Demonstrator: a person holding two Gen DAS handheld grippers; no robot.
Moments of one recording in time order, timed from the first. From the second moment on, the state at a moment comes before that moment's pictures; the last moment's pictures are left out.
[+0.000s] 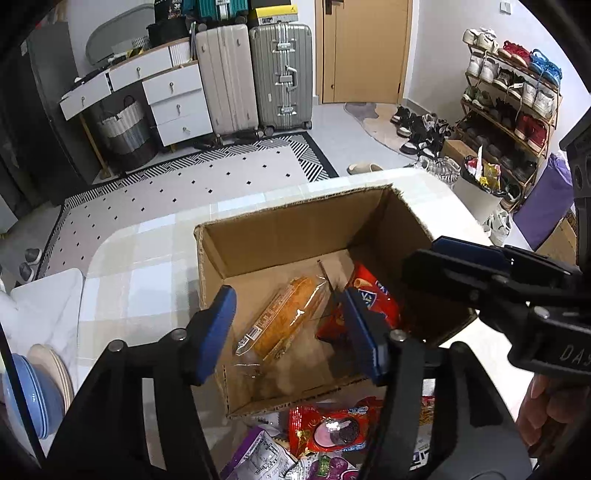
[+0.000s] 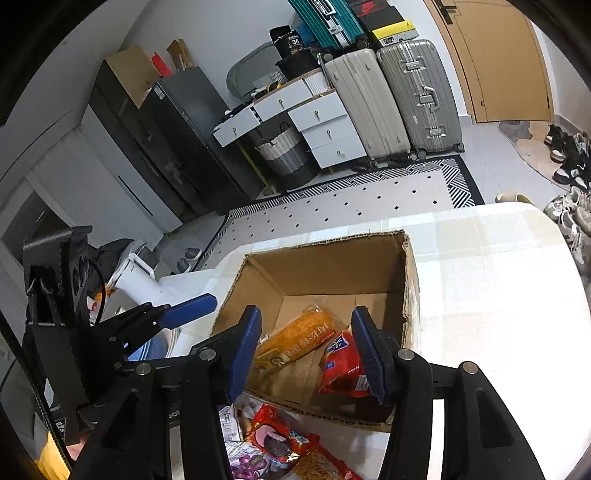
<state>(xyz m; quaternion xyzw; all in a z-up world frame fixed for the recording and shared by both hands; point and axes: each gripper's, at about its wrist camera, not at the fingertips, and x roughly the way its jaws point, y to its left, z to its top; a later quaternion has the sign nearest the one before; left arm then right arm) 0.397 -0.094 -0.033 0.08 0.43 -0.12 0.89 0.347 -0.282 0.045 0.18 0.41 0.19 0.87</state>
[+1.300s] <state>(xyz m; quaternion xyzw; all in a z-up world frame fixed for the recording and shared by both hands) 0.084 -0.027 0.131 0.04 0.26 -0.08 0.96 0.098 -0.271 0.185 0.12 0.21 0.22 0.94</state>
